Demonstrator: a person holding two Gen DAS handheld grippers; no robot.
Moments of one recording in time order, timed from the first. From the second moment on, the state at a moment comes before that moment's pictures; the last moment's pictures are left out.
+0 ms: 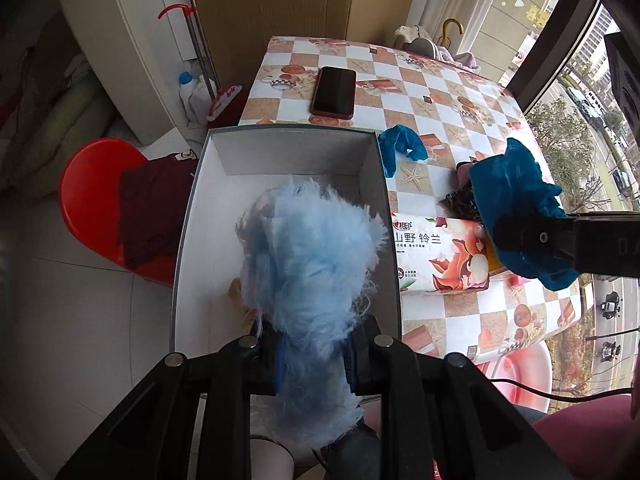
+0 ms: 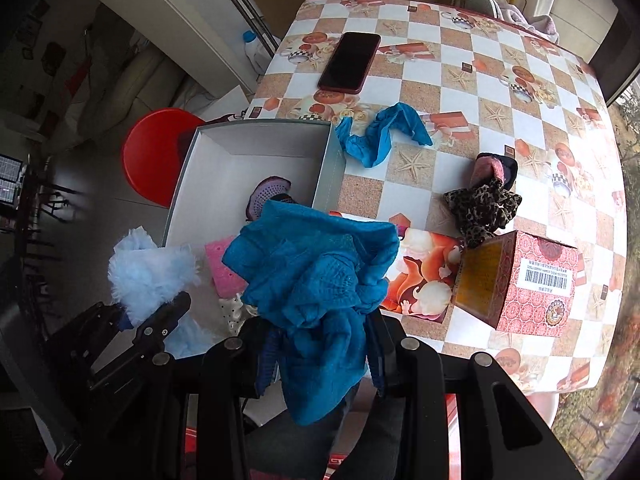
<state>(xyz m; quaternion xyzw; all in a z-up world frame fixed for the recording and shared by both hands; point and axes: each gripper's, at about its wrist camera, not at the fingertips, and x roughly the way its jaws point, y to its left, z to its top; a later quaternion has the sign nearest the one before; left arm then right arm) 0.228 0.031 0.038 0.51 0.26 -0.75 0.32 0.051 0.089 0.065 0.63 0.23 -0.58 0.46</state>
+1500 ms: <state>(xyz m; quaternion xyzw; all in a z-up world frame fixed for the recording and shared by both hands) 0.271 0.010 0.002 0.53 0.33 -0.69 0.36 0.129 0.031 0.037 0.61 0.33 -0.49 0.52</state>
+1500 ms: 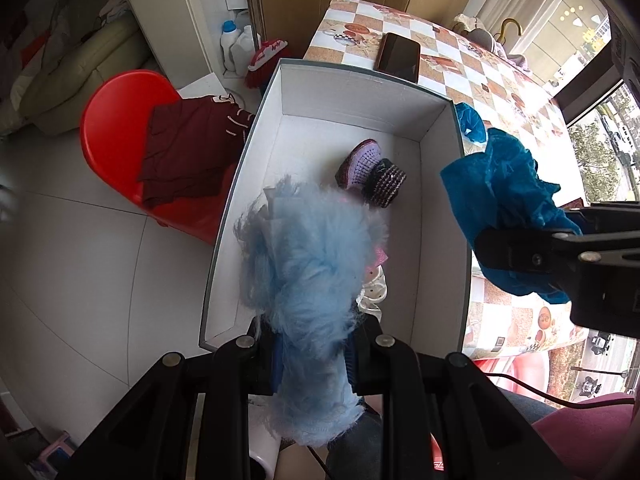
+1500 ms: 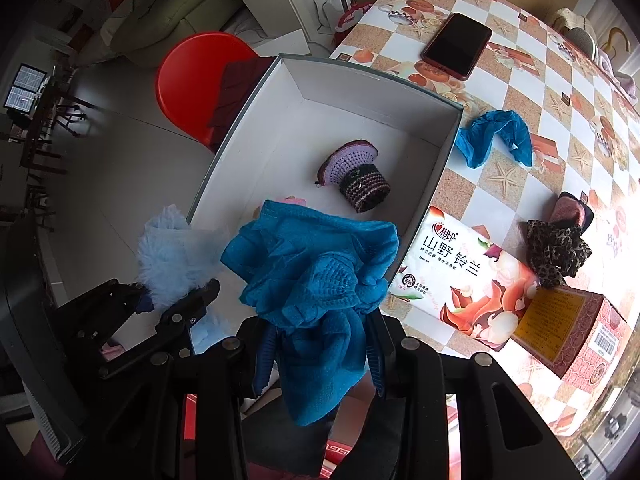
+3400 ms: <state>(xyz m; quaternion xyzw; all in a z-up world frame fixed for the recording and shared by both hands) 0.265 0.006 -0.008 0.54 0.32 -0.69 0.35 0.133 0.012 0.019 0.62 0.34 -0.49 0.51</state>
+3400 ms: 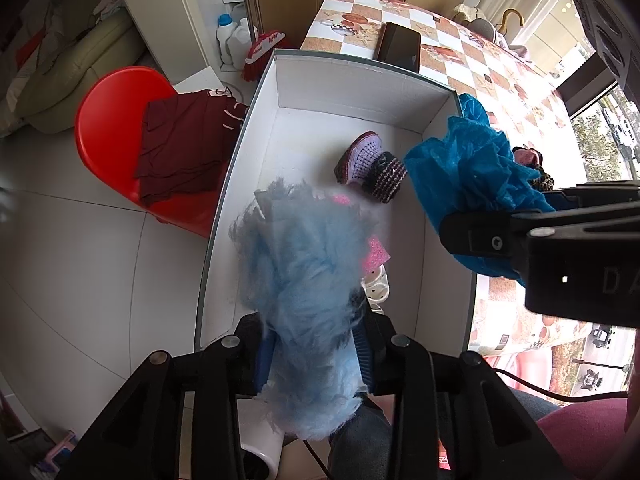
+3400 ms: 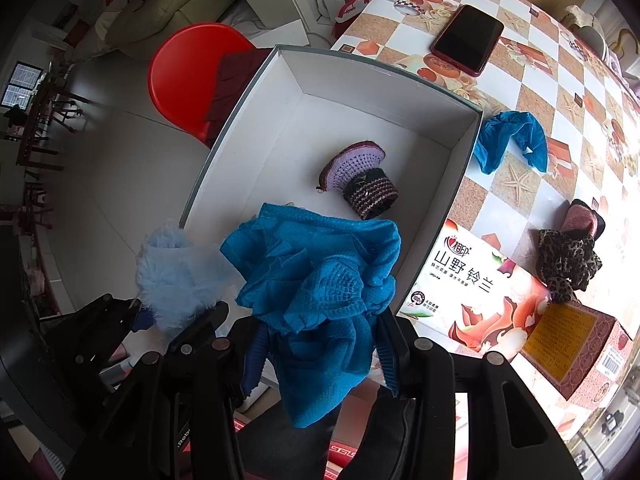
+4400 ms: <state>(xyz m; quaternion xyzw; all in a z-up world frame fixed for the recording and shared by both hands) 0.250 -0.007 -0.007 0.55 0.35 -0.68 0.34 0.094 0.040 0.011 0.68 0.29 -0.50 0.46</state>
